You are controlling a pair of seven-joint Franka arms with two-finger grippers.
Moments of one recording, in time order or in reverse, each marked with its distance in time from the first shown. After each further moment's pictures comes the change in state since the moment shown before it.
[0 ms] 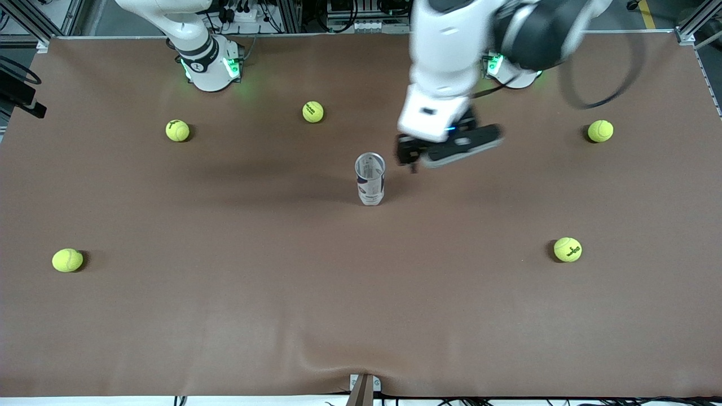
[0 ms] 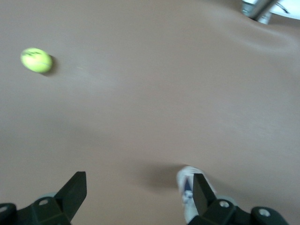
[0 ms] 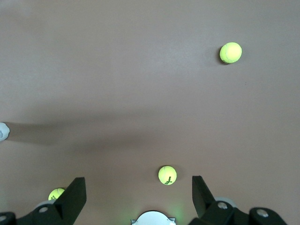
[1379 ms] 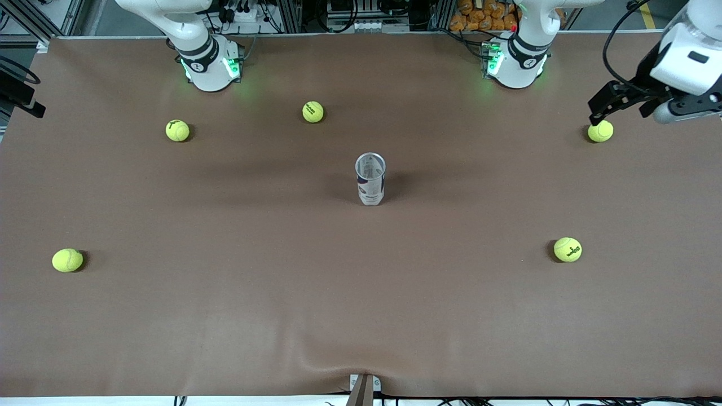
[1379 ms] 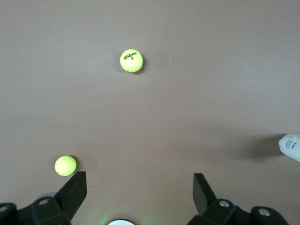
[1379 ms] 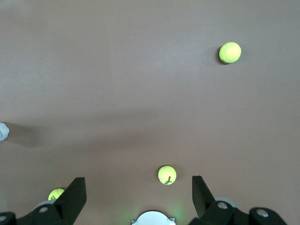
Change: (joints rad) left arm 0.528 -0.441 0.000 -0.399 -0.169 -0.064 0.704; right arm -0.002 0.000 0.000 0.002 -0.001 -0.001 0.000
